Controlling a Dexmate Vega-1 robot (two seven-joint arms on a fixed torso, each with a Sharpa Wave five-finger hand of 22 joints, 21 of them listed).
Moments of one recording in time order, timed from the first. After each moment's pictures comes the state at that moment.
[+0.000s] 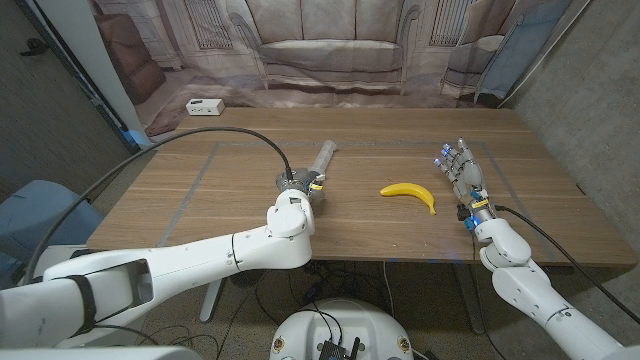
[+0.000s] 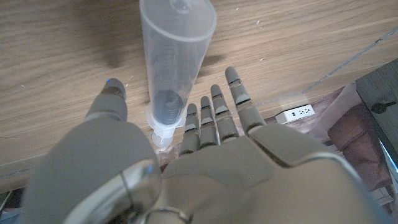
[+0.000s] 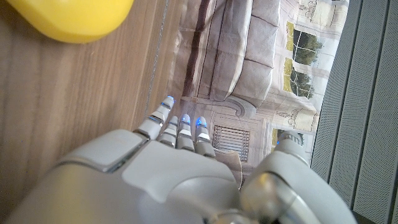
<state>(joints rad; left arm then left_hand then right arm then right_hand) 0.48 0.62 1.26 -2.04 0.51 1.40 0.08 0.62 -0.02 0.31 -0.13 0.18 0.29 0.11 0.20 0.18 0.34 0.10 0.23 0.21 0.43 0.12 0.20 0.18 0.42 0.21 0.40 0.20 -1.17 -0.57 -0.23 -1.47 0.70 0.51 0.01 0.20 0.01 0.13 -0.13 0.19 0.16 0.09 0.20 0.18 0.11 0.14 0.22 0.19 0.01 0.09 0.22 0.21 0.24 0.00 0.20 0.17</state>
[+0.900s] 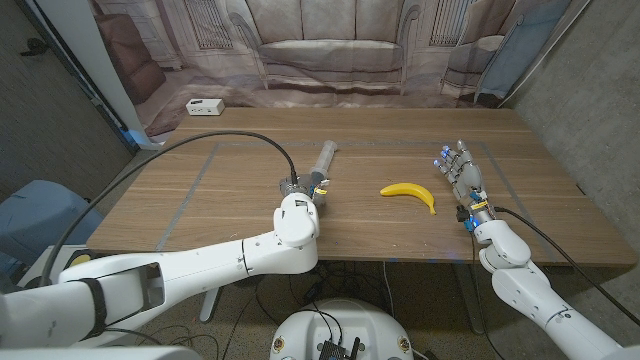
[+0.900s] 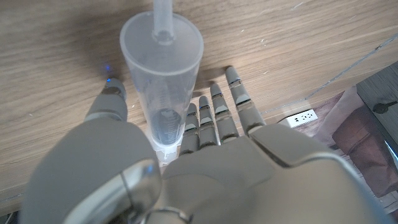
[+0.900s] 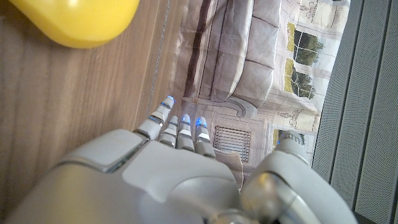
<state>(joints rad) 0.49 0.57 1.28 -1.97 0.64 1.40 -0.07 0.64 0.00 0.33 -0.15 0.18 0.32 0.10 0.20 0.18 0.36 0.07 0.23 0.21 0.45 0.10 0.20 0.18 0.42 0.21 0.40 0.20 -1.17 -0.57 -0.23 -1.47 0.70 0.51 0.01 0.20 0.01 0.13 -0.13 0.19 0.16 0.09 0.20 0.18 0.12 0.14 0.22 0.19 0.01 0.08 0.22 0.21 0.24 0.00 0.20 0.17</state>
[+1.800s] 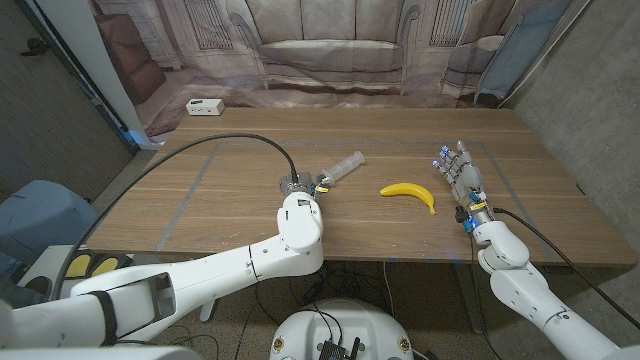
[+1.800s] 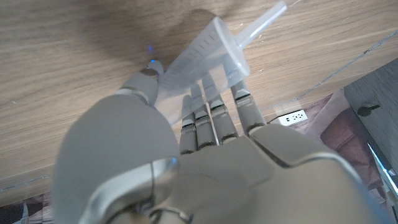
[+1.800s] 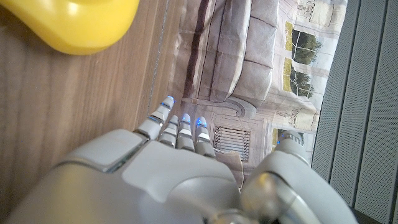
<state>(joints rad) 0.58 0.51 1.19 -1.92 0.83 1.40 -0.17 1.04 0.09 0.50 -0.19 0.26 0.54 0.11 0.24 0.19 0.59 0.02 0.29 0.24 0.66 0.02 0.24 0.18 0.63 0.19 0.49 0.21 -1.17 -0.56 -0.23 -1.47 0.71 0.52 0.02 0.20 0.01 0.13 -0.12 0.19 0.16 0.09 0.20 0.18 0.13 0.14 0.22 0.19 0.01 0.08 0.22 0.21 0.25 0.01 0.20 0.17</state>
